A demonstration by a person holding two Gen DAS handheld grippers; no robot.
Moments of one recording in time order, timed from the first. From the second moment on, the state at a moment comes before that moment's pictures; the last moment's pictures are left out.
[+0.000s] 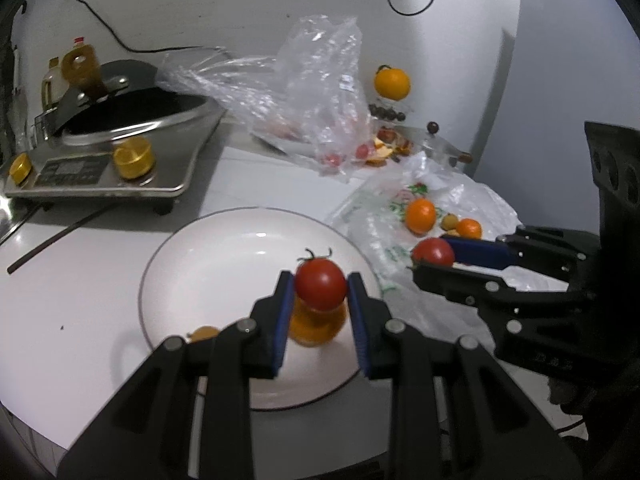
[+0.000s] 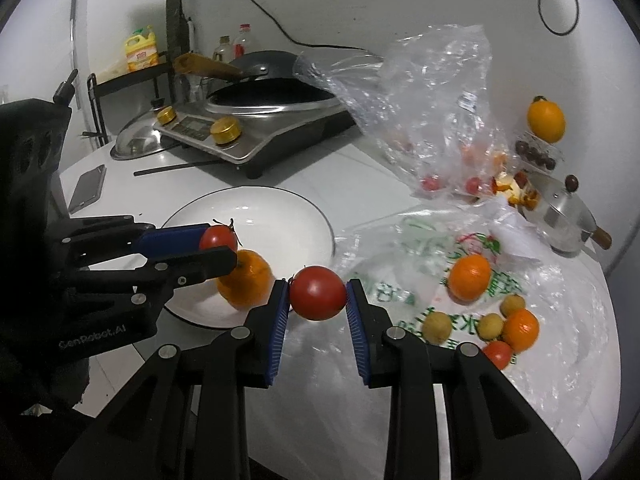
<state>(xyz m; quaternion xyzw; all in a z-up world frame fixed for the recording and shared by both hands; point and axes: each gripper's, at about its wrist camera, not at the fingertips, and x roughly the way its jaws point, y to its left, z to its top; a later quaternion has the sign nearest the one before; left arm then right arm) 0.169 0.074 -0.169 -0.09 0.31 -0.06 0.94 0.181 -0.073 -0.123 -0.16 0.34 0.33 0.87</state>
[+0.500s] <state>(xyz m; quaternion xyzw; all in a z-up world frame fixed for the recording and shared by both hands) 0.174 0.110 -0.179 -0.09 0.32 -0.04 0.94 0.190 -0.035 -0.132 -0.17 0.35 0.34 0.86</state>
